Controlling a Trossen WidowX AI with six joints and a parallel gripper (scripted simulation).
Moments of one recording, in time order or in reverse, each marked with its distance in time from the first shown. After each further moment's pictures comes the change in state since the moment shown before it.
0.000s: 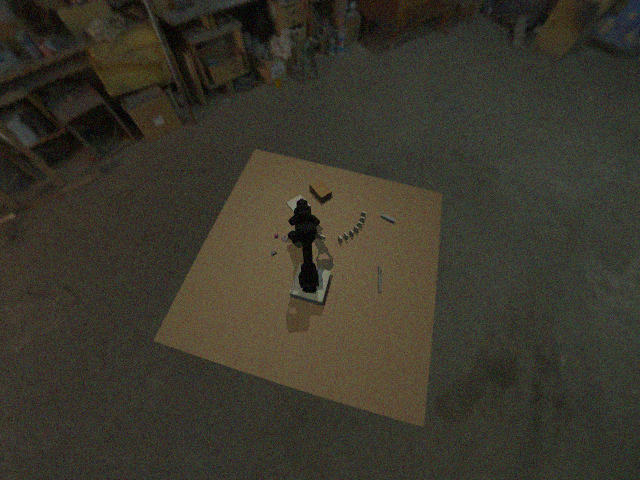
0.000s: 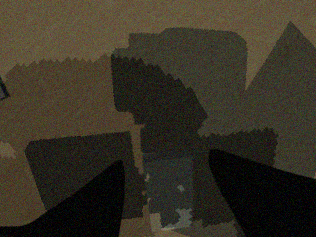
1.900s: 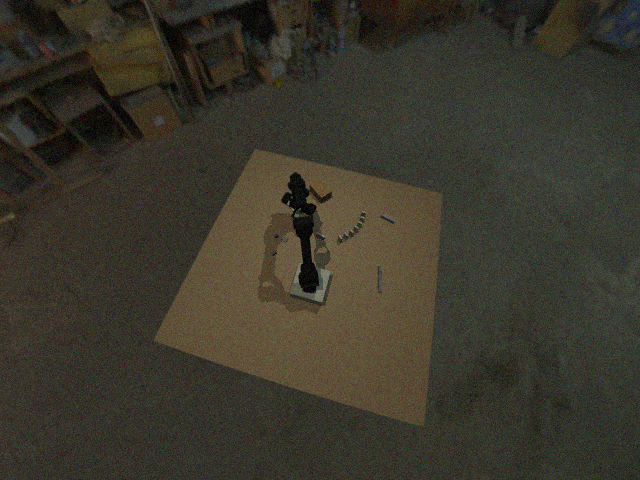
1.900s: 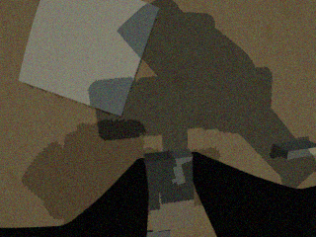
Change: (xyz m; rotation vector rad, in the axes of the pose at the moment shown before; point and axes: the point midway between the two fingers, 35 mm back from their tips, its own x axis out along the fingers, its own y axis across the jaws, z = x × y) arm -0.089 -0.052 0.096 1.238 -0.068 -0.015
